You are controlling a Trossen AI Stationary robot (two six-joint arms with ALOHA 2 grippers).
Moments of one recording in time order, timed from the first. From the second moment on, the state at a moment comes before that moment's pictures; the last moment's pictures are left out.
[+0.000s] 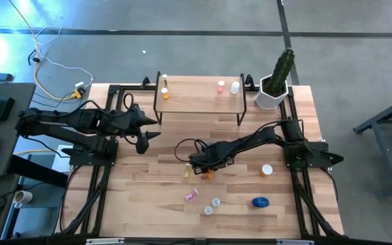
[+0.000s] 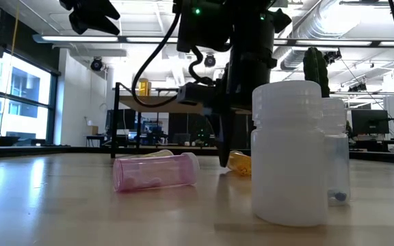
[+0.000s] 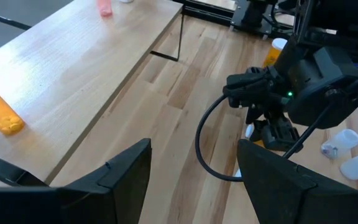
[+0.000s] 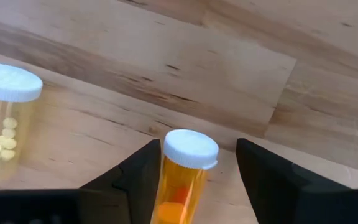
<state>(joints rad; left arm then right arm) 0.04 0.86 0.89 -0.63 -0.32 -0.30 0.17 2.10 1.49 -0.82 0.04 1.43</state>
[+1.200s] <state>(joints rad) 0.14 0.78 0.89 -0.63 -0.32 -0.24 0.11 1.92 1.50 -0.62 0.29 1.17</state>
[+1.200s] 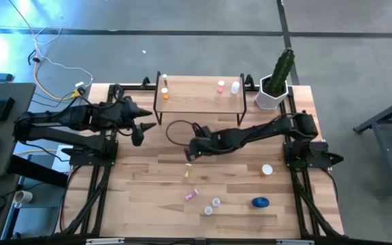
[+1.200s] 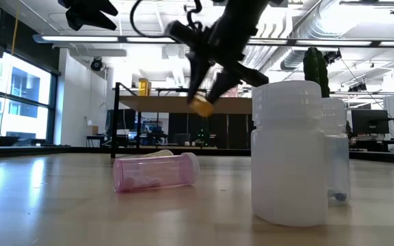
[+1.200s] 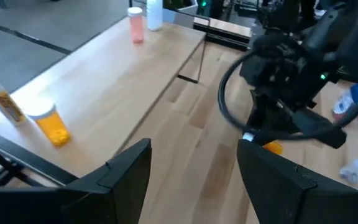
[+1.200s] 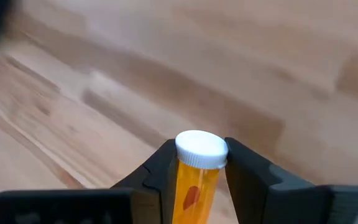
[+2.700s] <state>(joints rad) 0.32 0.77 0.89 -0.62 -0.33 -0.18 -0.32 1.97 1.50 0.42 0.19 -0.19</state>
